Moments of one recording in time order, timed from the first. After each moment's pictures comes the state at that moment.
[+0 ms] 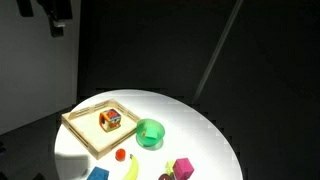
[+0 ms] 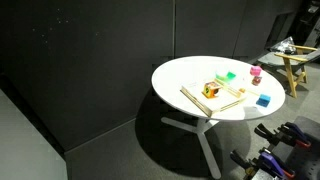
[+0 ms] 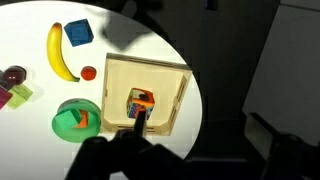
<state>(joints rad) -0.09 -0.85 -0.36 -2.49 -0.01 1.82 -0.35</state>
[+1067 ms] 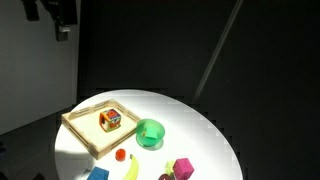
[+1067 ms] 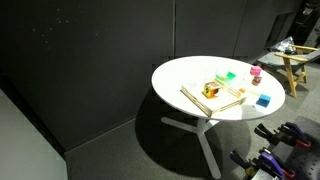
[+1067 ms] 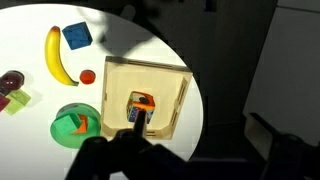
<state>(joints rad) -0.09 -0.79 -0.36 -2.47 0.01 1.82 -0.35</state>
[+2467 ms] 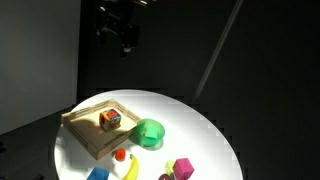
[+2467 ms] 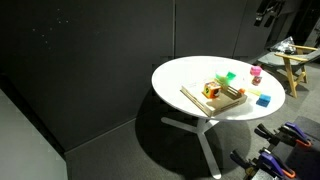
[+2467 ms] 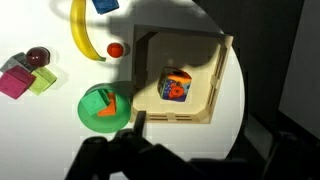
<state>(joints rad) -0.10 -0.23 -0.35 -2.09 0.10 1.93 -0.36</state>
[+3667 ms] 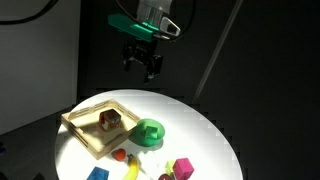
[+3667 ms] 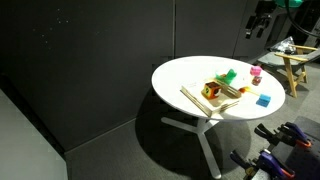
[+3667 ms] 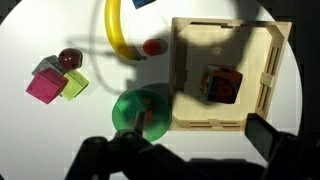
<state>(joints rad) -0.22 0.10 -0.31 -1.89 0.10 1.97 -0.39</state>
